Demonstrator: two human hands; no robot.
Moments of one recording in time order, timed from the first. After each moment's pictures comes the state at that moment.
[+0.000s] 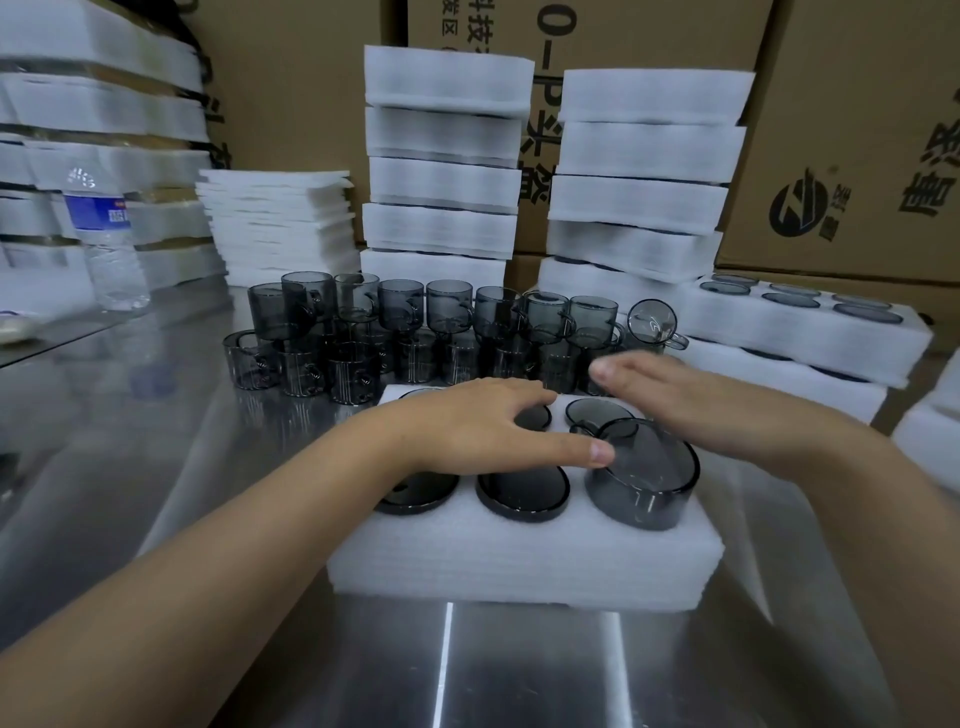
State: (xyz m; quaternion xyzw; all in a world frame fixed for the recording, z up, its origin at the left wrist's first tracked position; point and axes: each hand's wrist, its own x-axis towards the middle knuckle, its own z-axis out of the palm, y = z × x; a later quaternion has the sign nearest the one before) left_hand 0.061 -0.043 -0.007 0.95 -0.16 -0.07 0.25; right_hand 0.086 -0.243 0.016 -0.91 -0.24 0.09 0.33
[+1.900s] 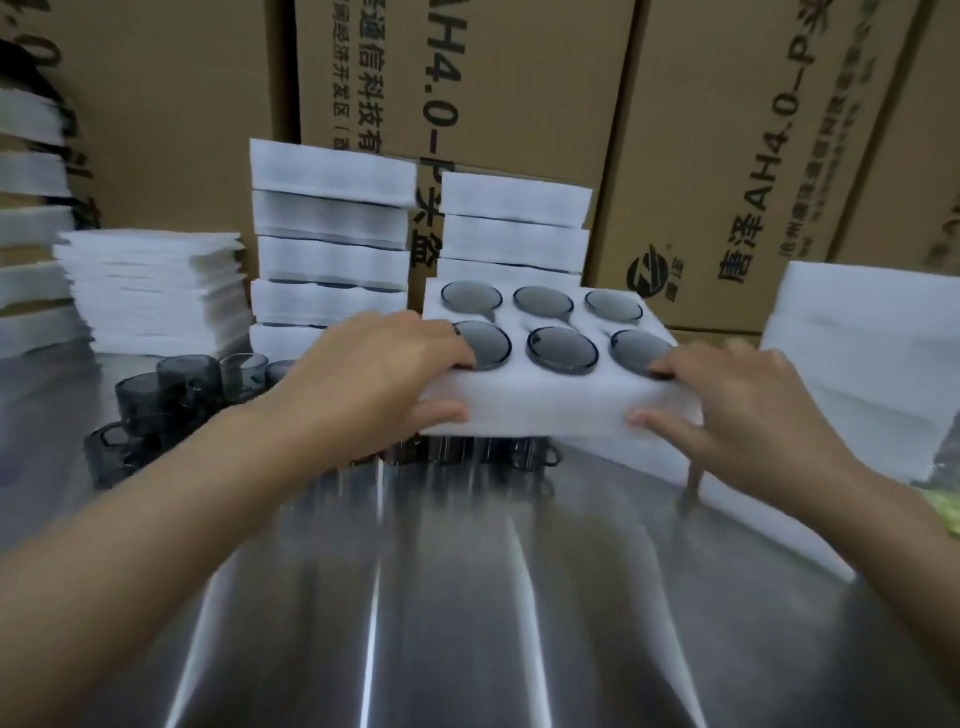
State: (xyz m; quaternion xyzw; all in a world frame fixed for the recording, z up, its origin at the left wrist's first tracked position) left_hand 0.055 -0.058 0.090 0.89 -0.30 0.34 -0.01; right_hand 0.061 -0.347 0.084 -0.92 -0.18 -0.35 -0.02
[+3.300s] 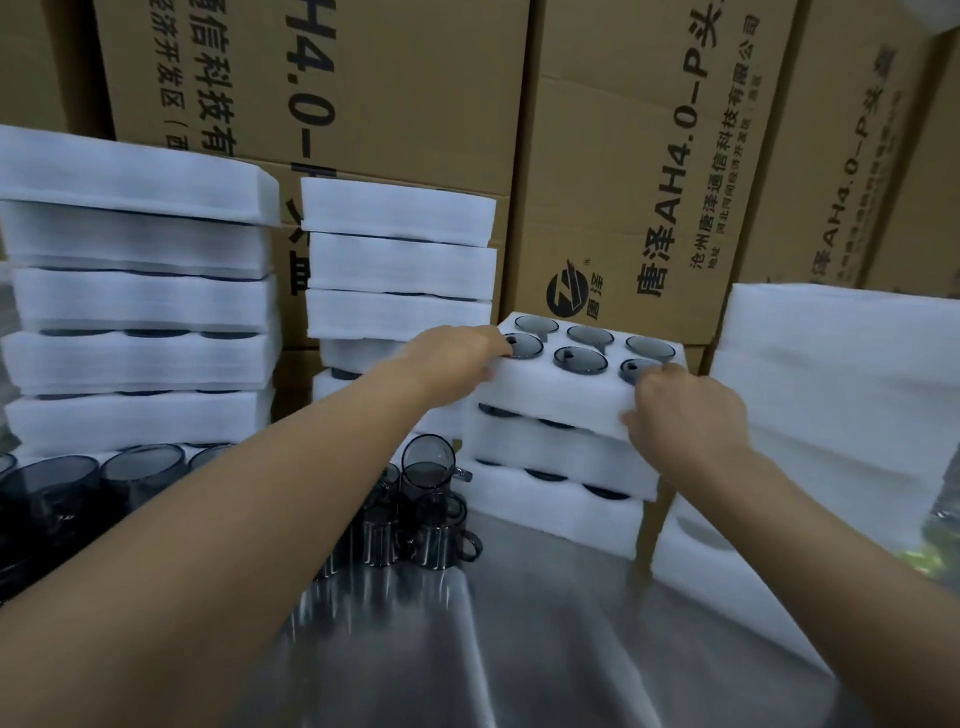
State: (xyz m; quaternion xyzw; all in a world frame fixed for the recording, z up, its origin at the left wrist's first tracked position) left_hand 0.312 -0.203 0.097 0.92 -0.34 0.21 0.01; right_hand 0.204 -0.402 0.084 -0.95 0.13 -0.26 -0.14
